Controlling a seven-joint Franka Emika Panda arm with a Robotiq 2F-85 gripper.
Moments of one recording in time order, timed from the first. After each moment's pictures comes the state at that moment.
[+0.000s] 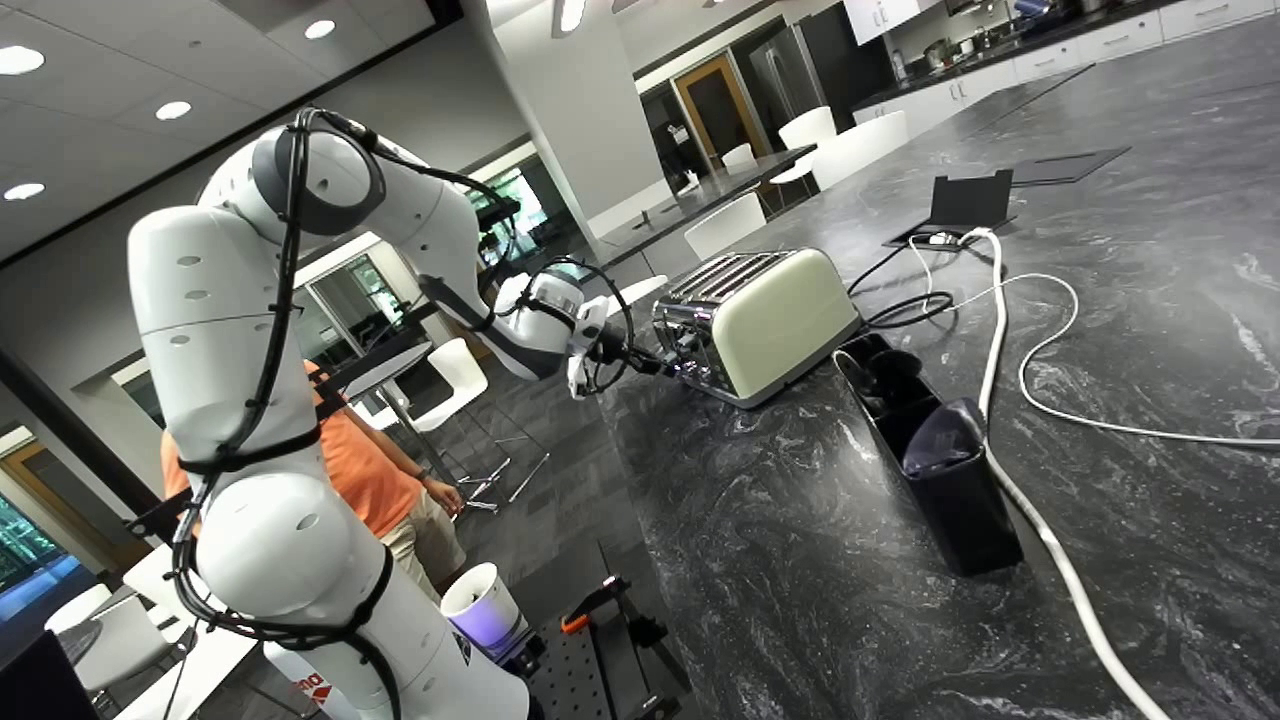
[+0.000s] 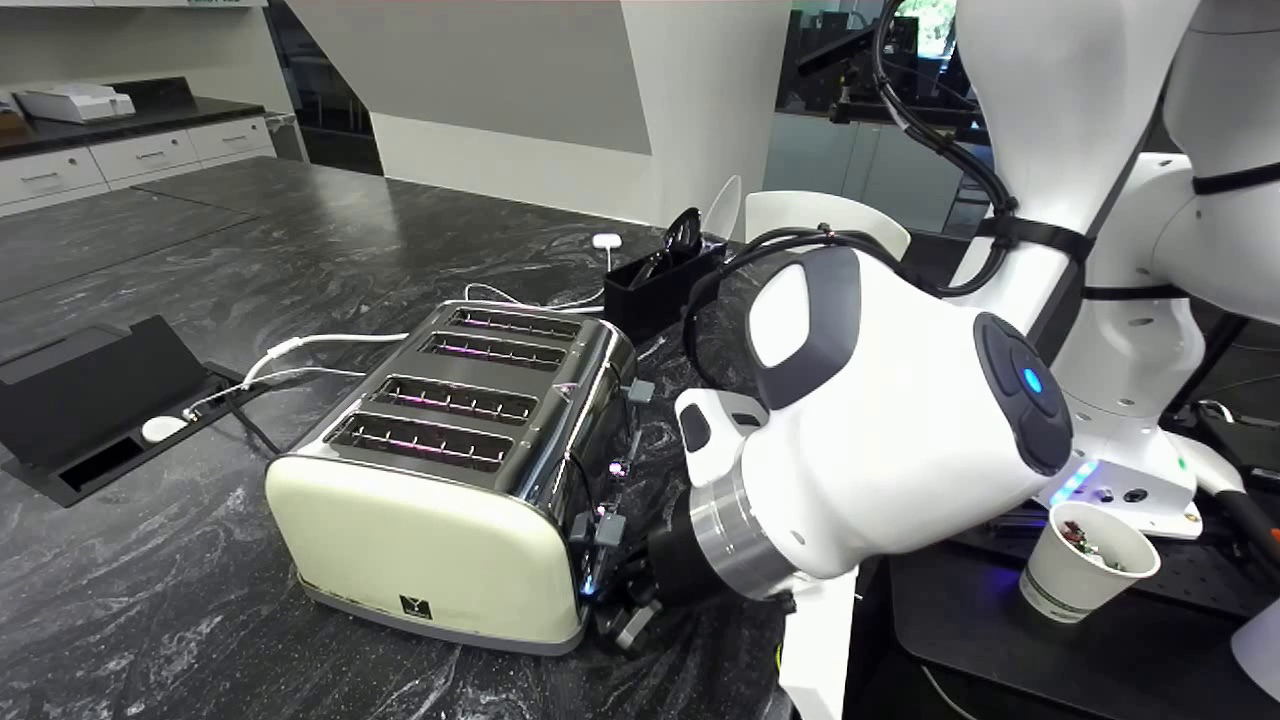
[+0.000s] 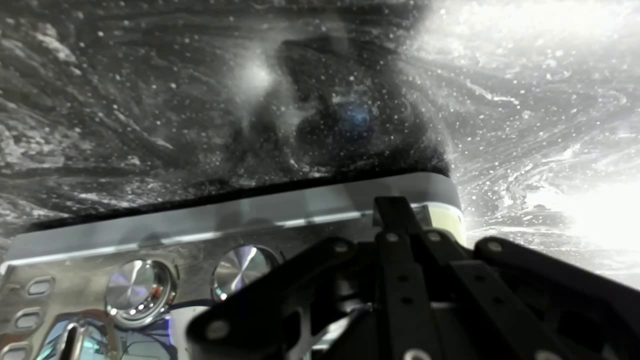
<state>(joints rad) 0.44 0.38 0.34 -2.16 -1.34 2.60 2.01</state>
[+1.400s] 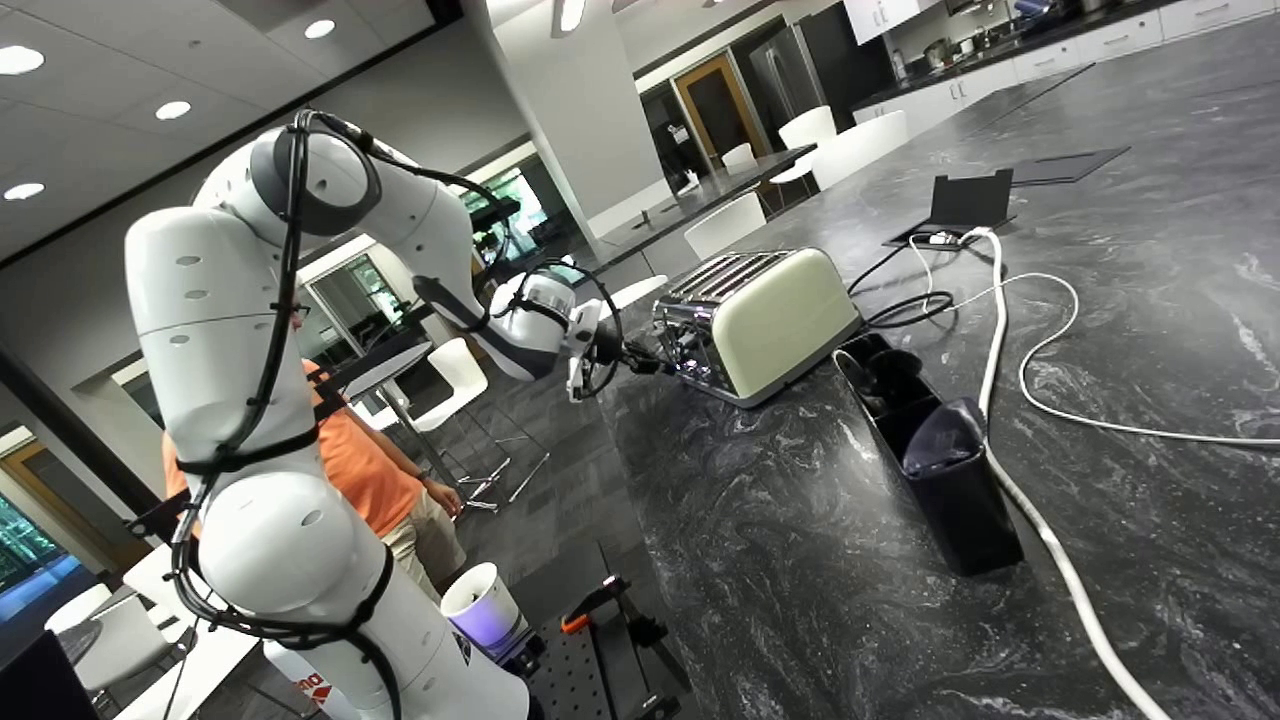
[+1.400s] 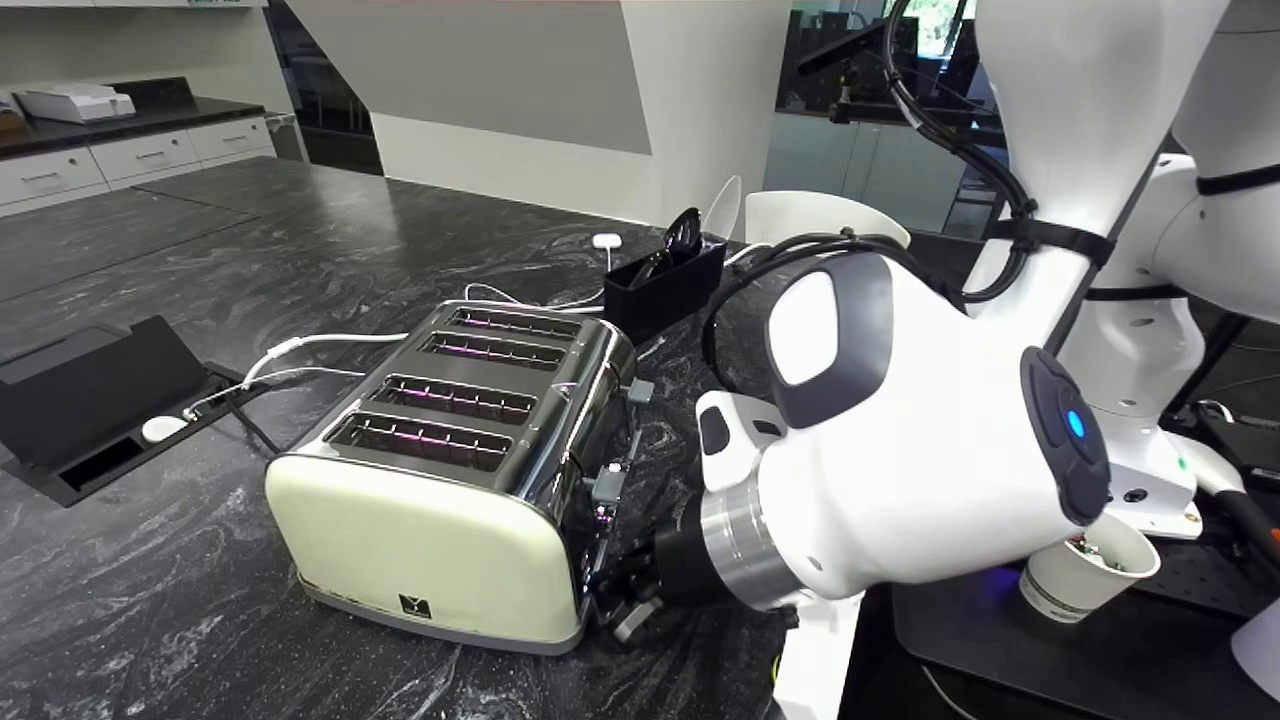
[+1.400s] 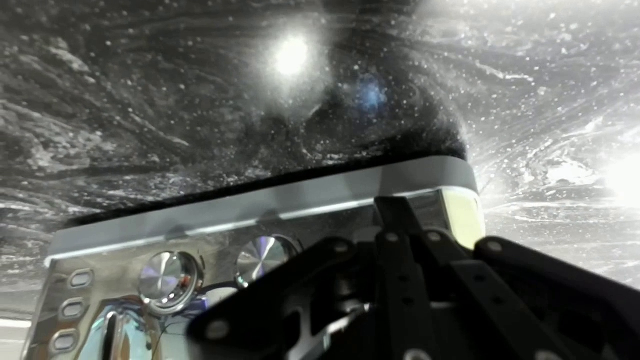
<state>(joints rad) 0.47 0.37 0.34 -2.16 -1.37 2.51 2.13</state>
